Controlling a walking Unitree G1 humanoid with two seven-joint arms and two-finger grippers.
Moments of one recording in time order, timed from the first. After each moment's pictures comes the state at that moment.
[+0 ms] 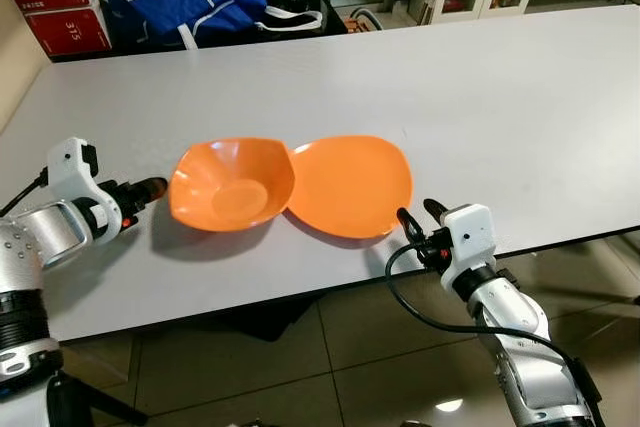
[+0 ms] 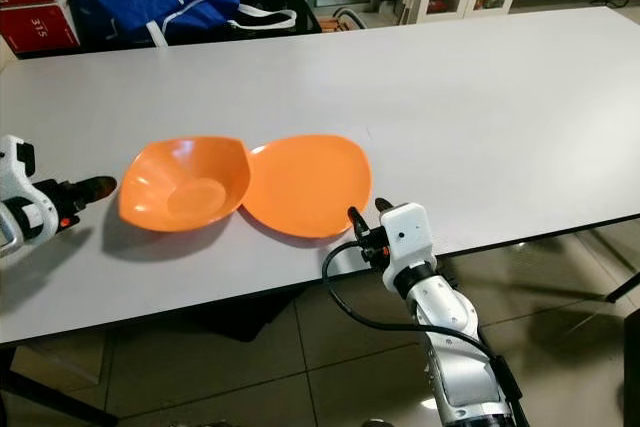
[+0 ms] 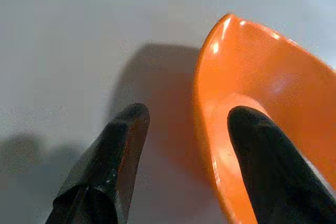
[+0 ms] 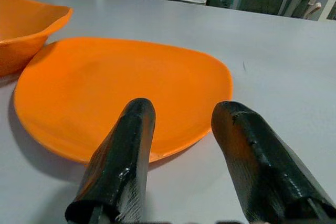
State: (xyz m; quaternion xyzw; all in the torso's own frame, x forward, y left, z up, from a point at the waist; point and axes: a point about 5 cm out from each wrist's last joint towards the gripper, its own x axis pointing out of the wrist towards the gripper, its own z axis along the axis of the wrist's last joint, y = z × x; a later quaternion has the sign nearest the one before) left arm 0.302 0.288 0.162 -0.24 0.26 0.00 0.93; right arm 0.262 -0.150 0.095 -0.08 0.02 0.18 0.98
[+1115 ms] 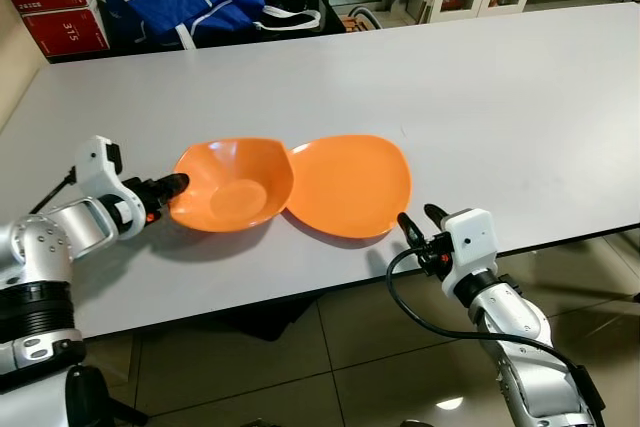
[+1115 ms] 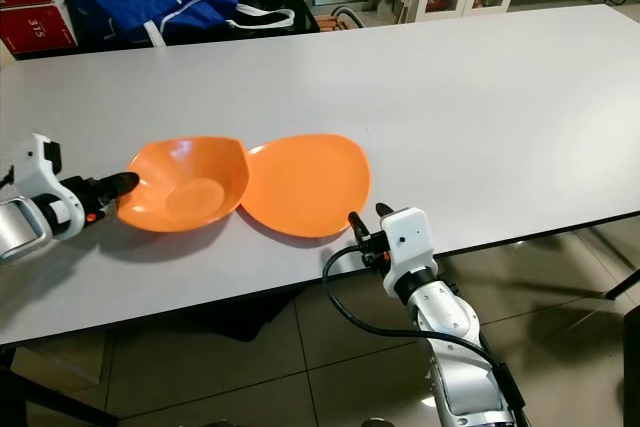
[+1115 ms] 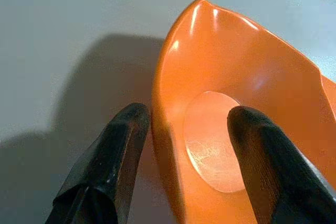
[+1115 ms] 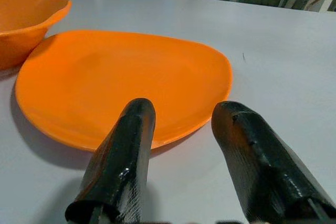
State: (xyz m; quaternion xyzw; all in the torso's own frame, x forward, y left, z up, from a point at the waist) left arm 0.315 0.272 0.150 -0.26 0.27 -0.02 0.93; right arm 0.257 -0.150 0.095 -0.07 0.03 0.18 0.98
